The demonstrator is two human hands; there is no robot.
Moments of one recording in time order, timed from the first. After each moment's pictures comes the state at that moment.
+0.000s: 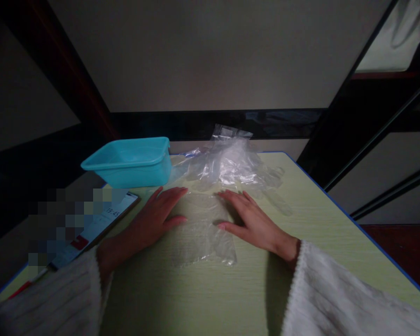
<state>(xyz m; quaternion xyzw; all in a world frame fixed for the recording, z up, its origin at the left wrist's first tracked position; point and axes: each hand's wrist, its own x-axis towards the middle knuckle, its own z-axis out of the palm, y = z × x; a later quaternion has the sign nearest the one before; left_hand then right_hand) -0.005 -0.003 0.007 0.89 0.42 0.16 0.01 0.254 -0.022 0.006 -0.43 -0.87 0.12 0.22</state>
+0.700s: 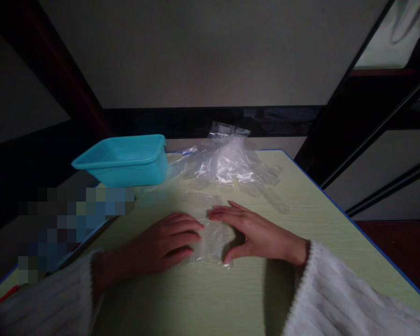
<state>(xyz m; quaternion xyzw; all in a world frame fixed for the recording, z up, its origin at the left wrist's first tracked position) 0.014 -0.026 0.007 0.96 0.16 0.21 0.08 0.261 -0.029 0.015 -0.33 -0.90 0.24 0.11</state>
